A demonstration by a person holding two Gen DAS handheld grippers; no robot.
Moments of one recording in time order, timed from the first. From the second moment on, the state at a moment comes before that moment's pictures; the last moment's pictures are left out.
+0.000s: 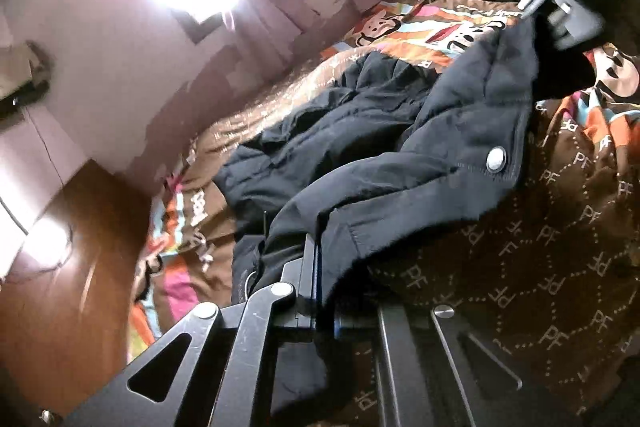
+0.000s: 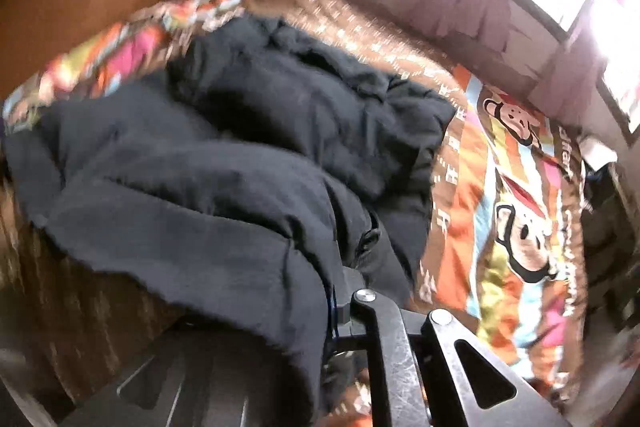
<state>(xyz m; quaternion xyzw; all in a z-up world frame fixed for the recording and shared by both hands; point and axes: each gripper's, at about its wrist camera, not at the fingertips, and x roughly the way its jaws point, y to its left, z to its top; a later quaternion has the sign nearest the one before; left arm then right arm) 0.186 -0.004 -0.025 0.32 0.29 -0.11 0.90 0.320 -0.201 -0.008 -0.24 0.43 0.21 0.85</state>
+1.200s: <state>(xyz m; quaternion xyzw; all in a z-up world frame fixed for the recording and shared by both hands) 0.185 0.018 0.086 0.19 0.32 -0.10 0.92 0.238 -0.208 0.081 -0.32 0.37 0.23 0.84</state>
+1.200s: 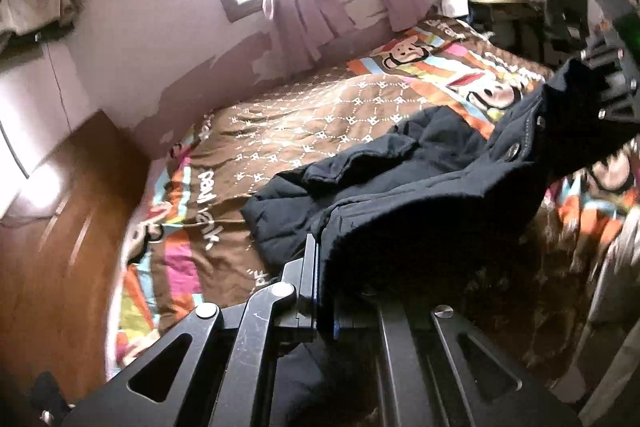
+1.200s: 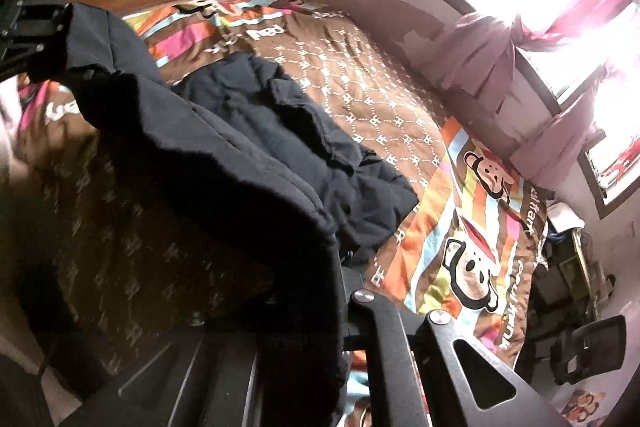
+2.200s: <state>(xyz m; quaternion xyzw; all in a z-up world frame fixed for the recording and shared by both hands) 0.459 0.052 0.001 0.19 0.40 -0.06 0.90 0.513 -0.199 -0.001 -0.18 0.40 0.22 0.87</state>
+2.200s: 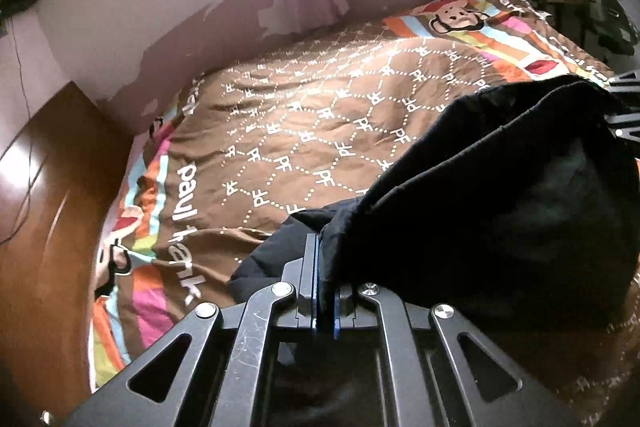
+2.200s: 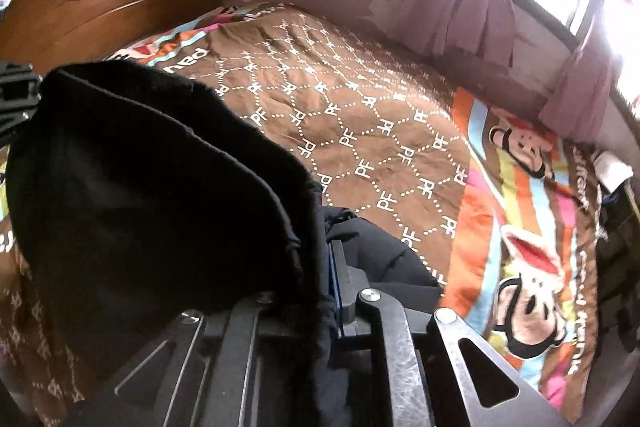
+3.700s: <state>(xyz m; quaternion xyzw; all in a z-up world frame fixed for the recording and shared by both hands) 0.412 0.040 -0.049 0.06 0.32 -0.19 0.93 0.432 -0.227 -0.085 -0.03 0.37 0.30 0.88</state>
